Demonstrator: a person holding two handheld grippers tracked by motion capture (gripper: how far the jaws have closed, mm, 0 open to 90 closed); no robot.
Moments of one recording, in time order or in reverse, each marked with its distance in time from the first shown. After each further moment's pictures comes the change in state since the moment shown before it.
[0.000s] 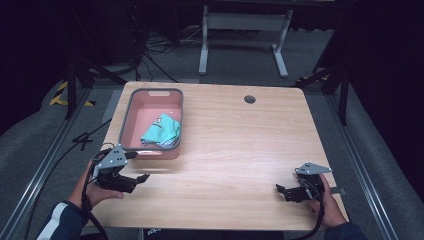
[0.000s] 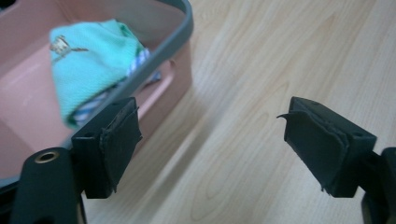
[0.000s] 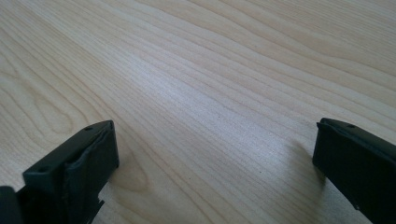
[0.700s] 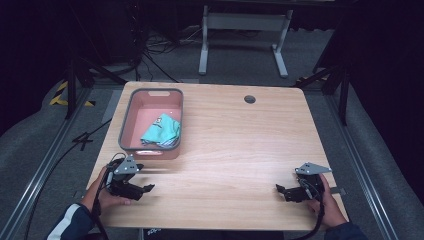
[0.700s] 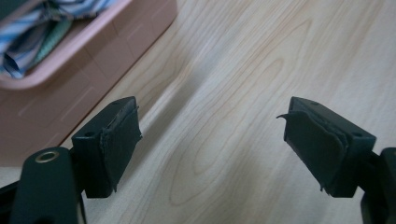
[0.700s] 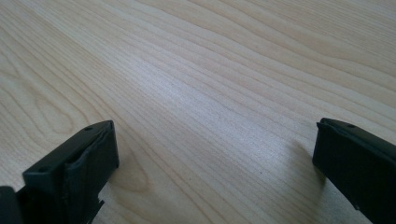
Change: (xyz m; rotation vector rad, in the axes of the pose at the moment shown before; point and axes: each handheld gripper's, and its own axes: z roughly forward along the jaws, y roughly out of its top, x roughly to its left) left arm -0.007 -0.036 0.042 0.118 -0.067 -0.031; right arm 0.000 0.000 0.000 -0.001 0.002 -0.001
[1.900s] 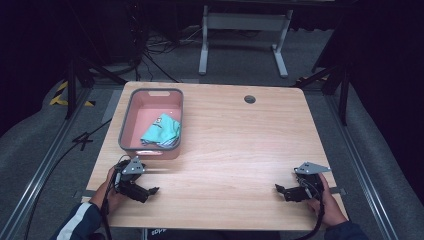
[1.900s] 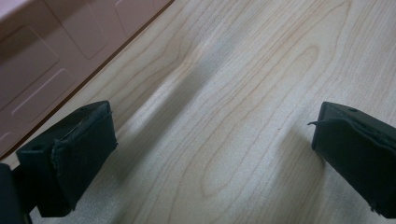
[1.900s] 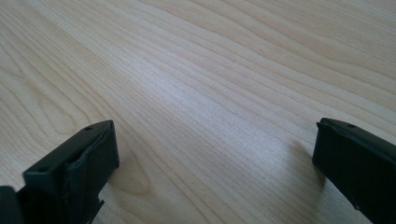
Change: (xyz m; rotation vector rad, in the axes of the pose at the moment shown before) left arm 0.008 -0.015 0.039 0.016 0.000 -0.047; right arm 0.000 0.001 0.002 0.001 0.014 -0.015
